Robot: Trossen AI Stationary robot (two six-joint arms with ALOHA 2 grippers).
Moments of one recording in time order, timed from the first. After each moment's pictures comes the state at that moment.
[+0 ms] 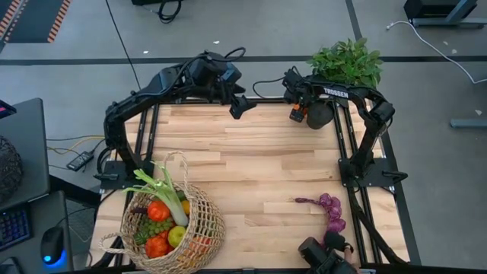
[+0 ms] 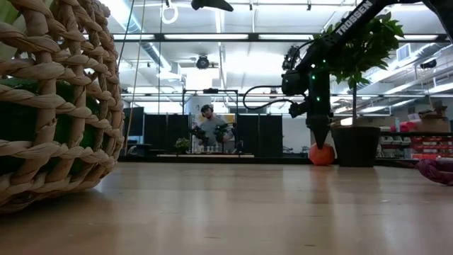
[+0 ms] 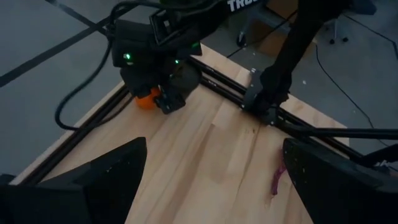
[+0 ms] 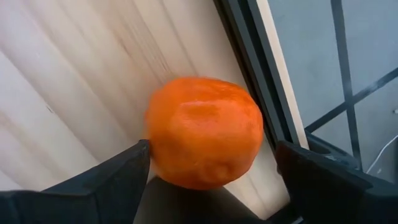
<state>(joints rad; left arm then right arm) 0.30 1.75 2.16 -0.94 0.03 -0.31 -0.85 1.78 1.27 -0.86 0.27 -0.36</state>
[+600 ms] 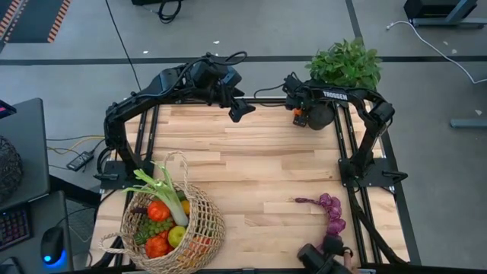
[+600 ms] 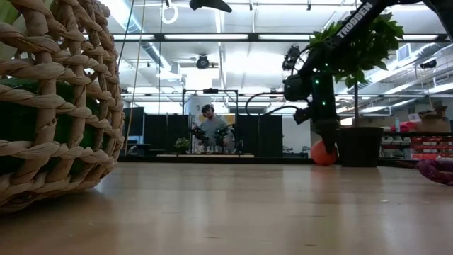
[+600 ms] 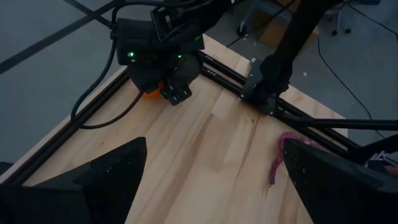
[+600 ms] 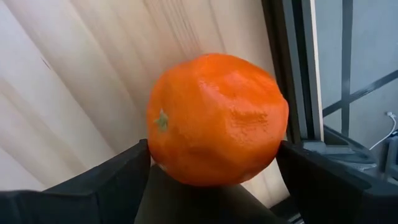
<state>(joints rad) 0.29 1.75 2.16 -0.98 0.03 -0.33 -0.82 1.78 1.20 -0.87 0.28 -0.42</state>
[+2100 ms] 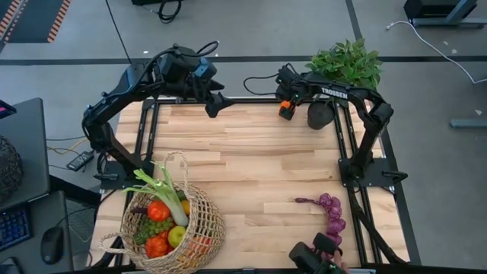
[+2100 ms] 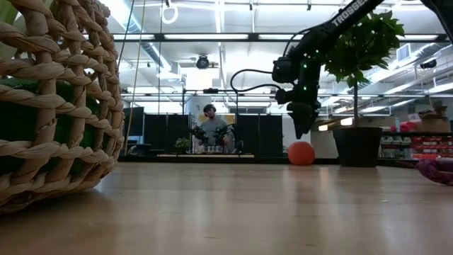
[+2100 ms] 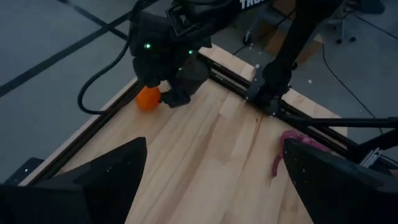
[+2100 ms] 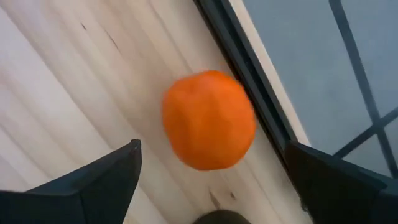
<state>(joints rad) 0.32 1.61 2.16 -1.10 0.01 -0.30 -0.77 1.78 1.36 -0.85 0.17 -0.23</state>
